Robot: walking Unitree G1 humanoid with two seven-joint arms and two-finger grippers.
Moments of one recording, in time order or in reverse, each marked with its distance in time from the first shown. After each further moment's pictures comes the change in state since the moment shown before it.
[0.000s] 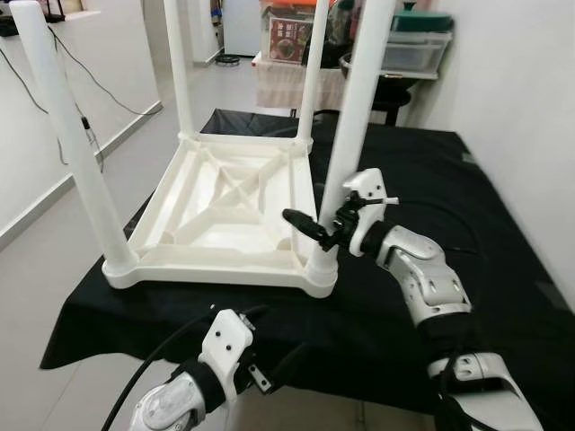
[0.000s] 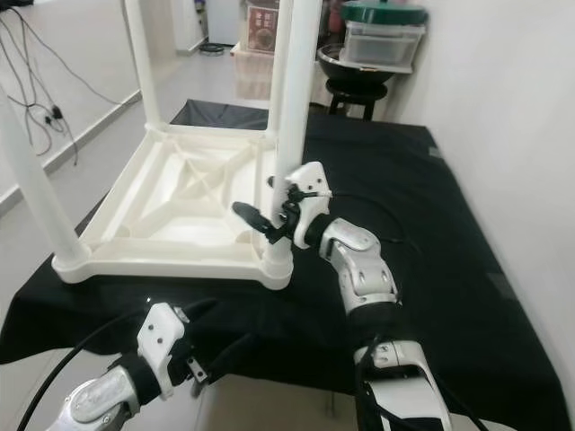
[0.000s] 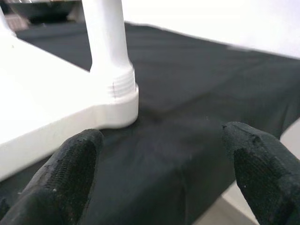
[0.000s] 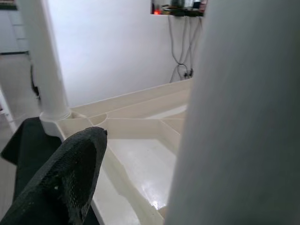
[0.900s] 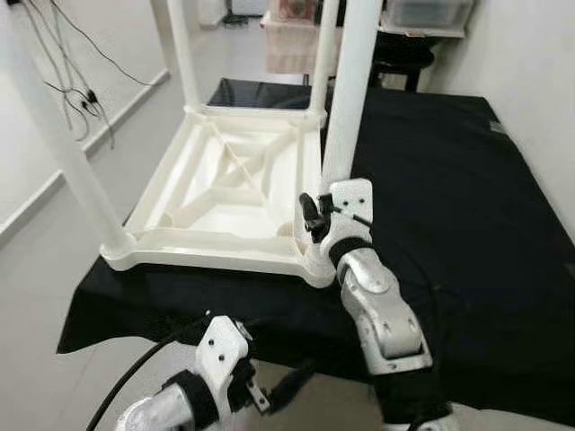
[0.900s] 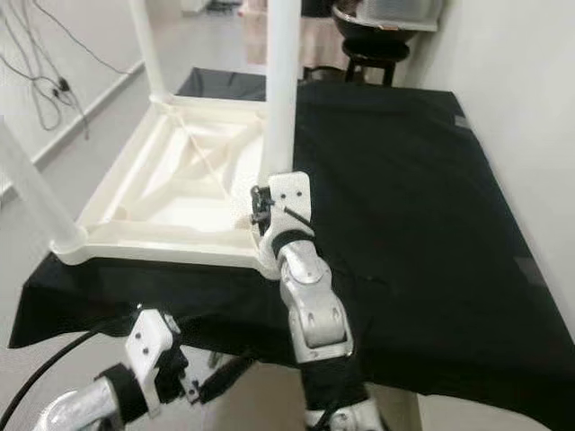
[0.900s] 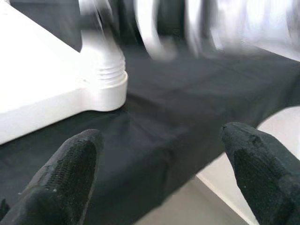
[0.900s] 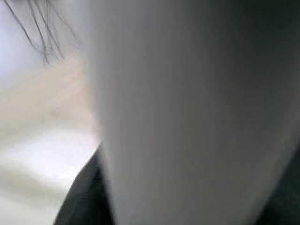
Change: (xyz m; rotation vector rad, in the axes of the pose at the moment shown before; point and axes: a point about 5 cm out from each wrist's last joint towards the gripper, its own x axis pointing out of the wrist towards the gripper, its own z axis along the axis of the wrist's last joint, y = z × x) left arm -0.024 -0.015 0.012 -0.080 0.054 -0.059; right arm -0.009 0.069 -0.059 0.141 0.207 -0.773
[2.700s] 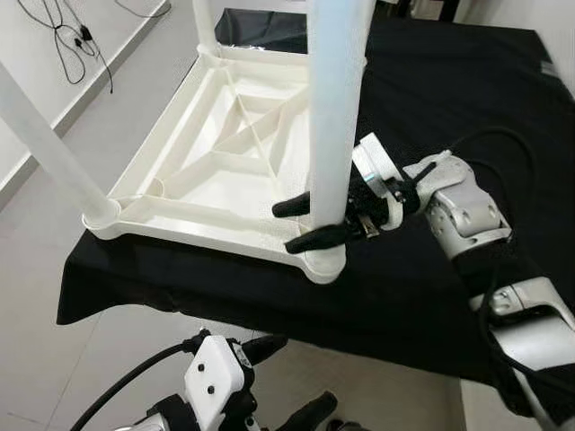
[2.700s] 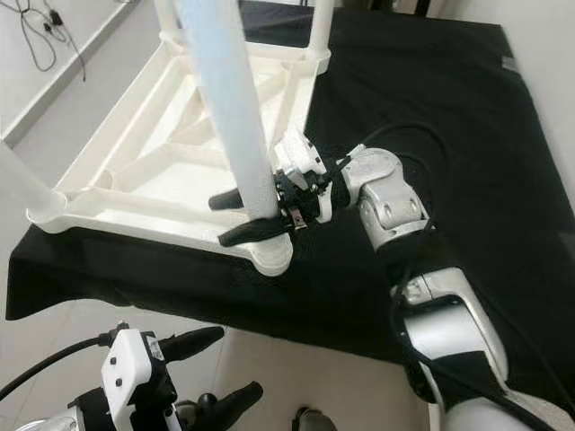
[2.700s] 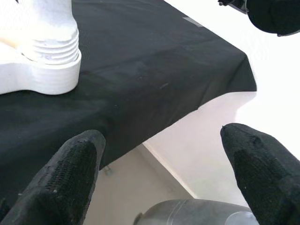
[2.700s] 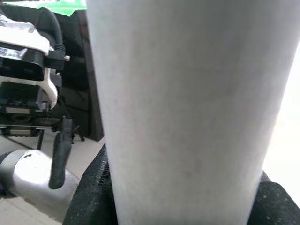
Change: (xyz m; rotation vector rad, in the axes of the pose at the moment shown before) left arm -0.037 -0.044 0.033 -0.044 0.010 -0.144; right arm -0.005 -0.032 0.134 -0.514 -0.234 1.560
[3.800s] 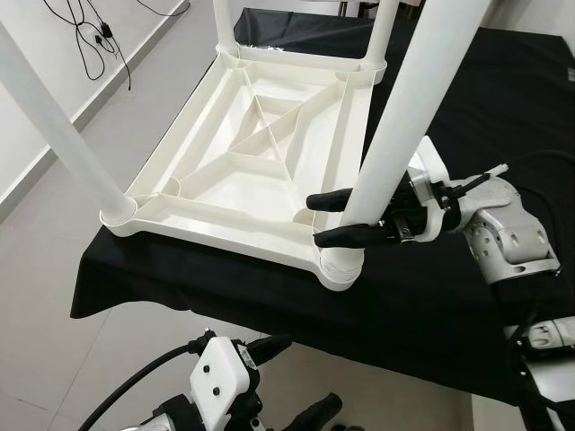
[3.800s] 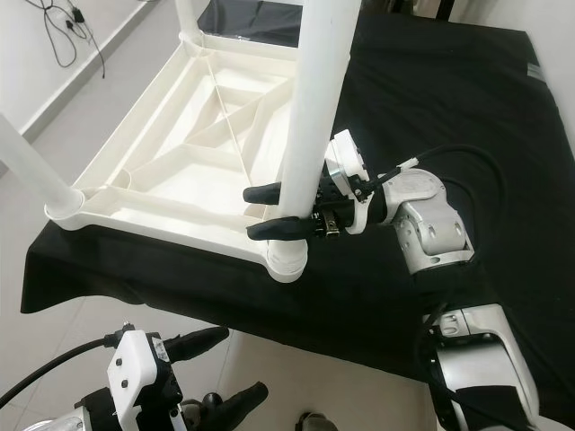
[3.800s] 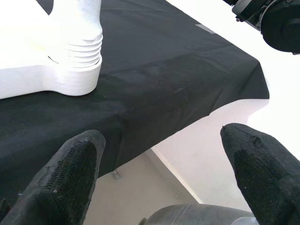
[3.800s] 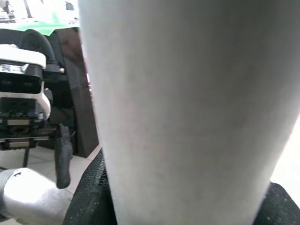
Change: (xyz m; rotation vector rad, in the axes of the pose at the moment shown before) left arm 0.004 -0.001 -0.002 0.006 -0.012 -0.008; right arm -0.035 0.028 -0.003 0.035 -0.038 -0.125
